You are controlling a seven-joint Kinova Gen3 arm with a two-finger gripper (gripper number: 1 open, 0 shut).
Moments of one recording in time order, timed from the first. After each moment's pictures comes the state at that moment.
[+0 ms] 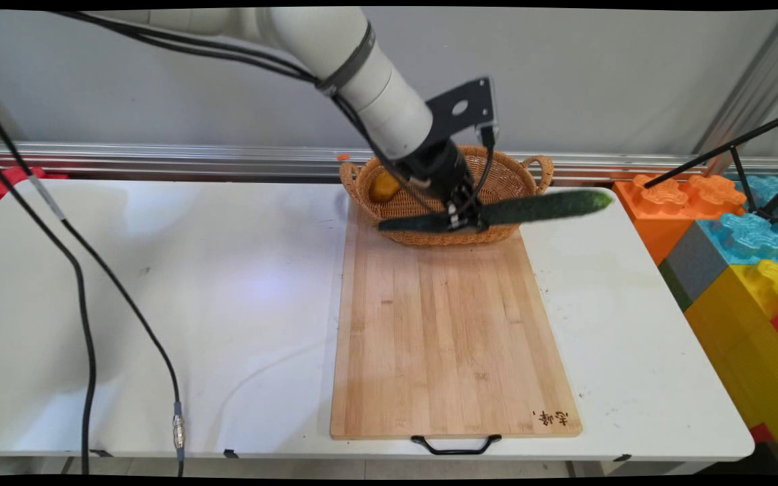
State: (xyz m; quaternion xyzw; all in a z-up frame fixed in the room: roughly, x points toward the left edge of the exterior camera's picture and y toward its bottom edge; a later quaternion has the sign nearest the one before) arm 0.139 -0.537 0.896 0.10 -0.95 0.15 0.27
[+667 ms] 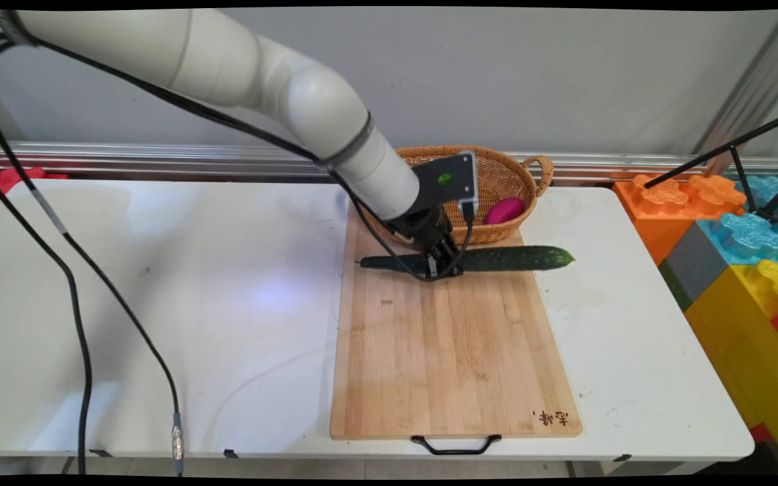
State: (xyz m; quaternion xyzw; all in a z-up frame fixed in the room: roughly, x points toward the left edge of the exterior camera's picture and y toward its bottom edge) arm 0.140 -0.517 0.820 0.10 -0.96 0.15 0.23
